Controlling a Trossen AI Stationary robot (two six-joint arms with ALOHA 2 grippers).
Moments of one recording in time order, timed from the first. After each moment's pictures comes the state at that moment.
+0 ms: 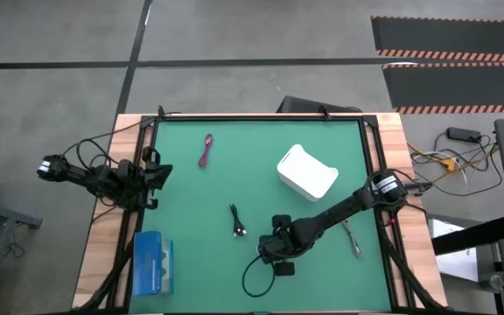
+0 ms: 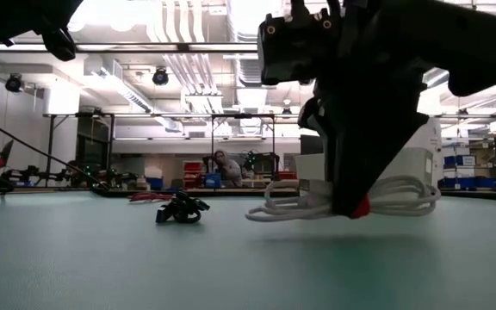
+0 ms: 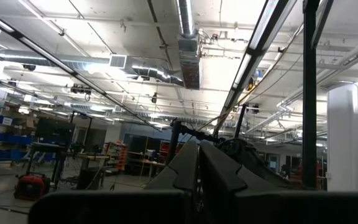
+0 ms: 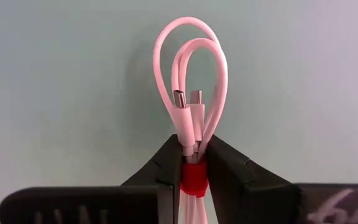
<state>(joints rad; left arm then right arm) -0.30 0.25 0.03 0.82 -0.43 0.11 0.41 2.06 1.47 -0.72 0.08 0.38</state>
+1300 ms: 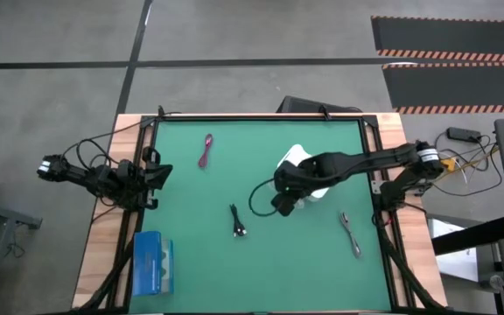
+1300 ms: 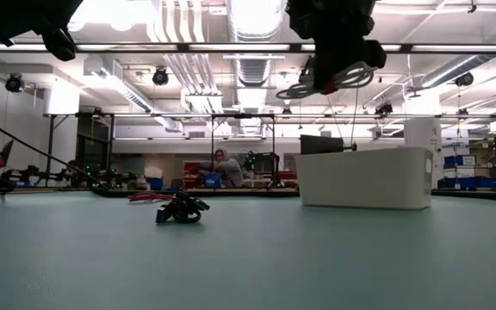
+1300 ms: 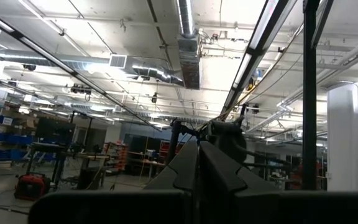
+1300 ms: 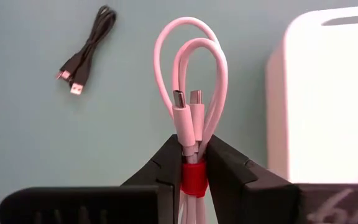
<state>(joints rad) -0.30 0.25 0.03 0.81 -0.43 0.11 0.09 1.65 1.47 -1.02 0.10 0.79</state>
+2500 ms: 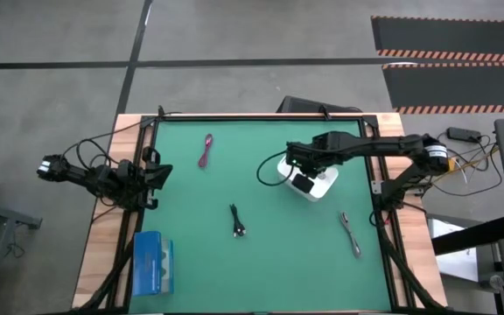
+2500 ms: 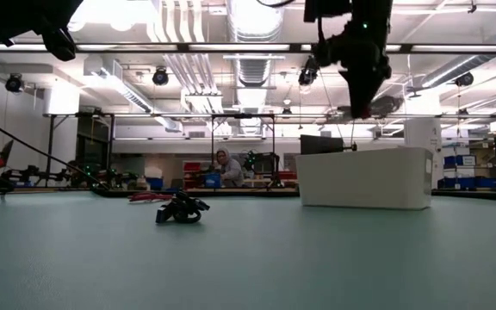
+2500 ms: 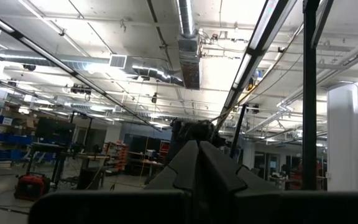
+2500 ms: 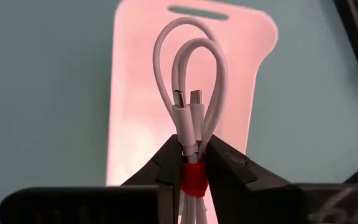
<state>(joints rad) -0.30 0.25 0.03 0.82 -0.43 0.11 -0.14 1.58 1.35 -1.19 0.21 0.39</state>
